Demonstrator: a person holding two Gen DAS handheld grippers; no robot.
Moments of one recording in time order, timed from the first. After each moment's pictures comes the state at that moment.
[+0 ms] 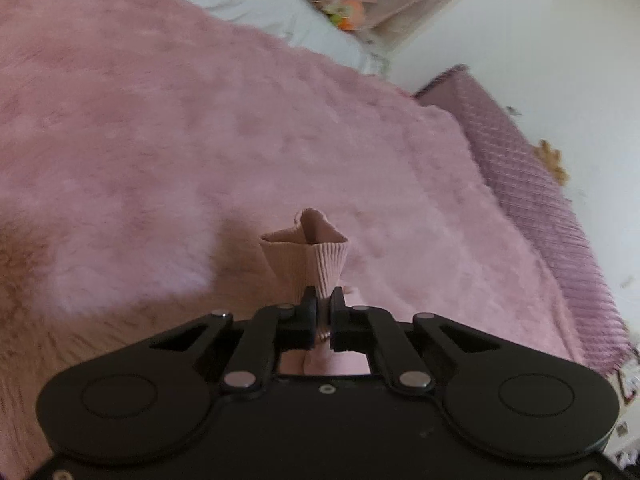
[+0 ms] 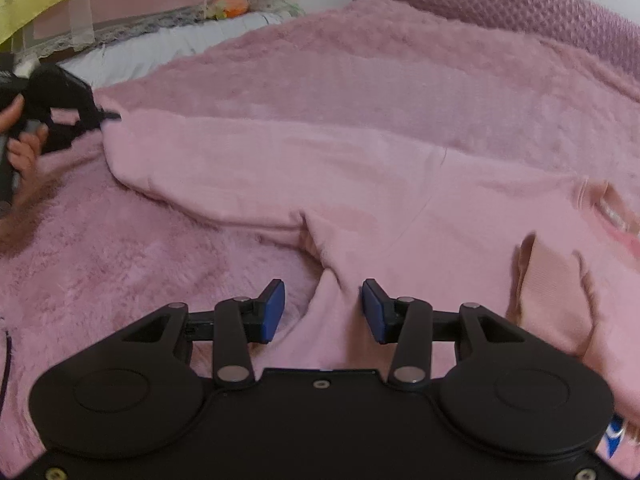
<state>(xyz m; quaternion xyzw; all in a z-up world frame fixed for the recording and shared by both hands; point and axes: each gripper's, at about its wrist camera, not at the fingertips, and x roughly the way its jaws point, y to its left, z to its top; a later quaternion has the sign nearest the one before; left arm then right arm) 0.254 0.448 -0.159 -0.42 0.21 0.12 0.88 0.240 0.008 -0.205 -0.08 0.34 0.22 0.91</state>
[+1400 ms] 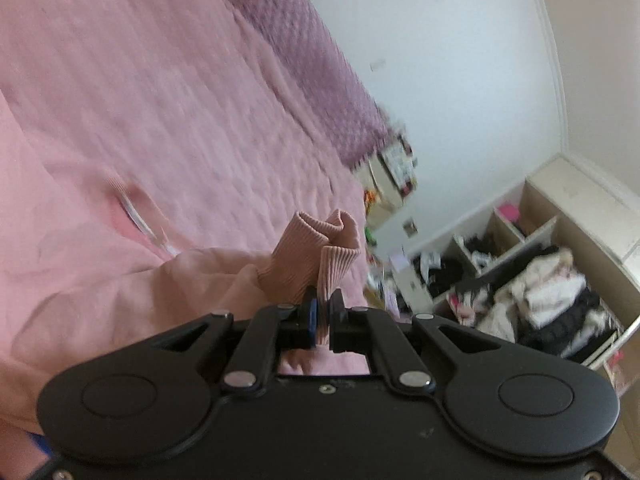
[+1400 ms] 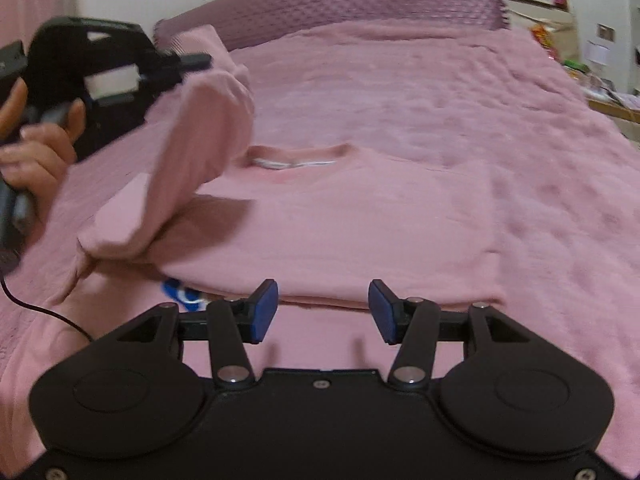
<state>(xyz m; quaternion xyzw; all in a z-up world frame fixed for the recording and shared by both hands) 0.298 -0.081 -0.107 -0.39 0.29 -0.34 0.81 0.129 -0.302 -0.149 0.06 0.30 0.00 0.95</state>
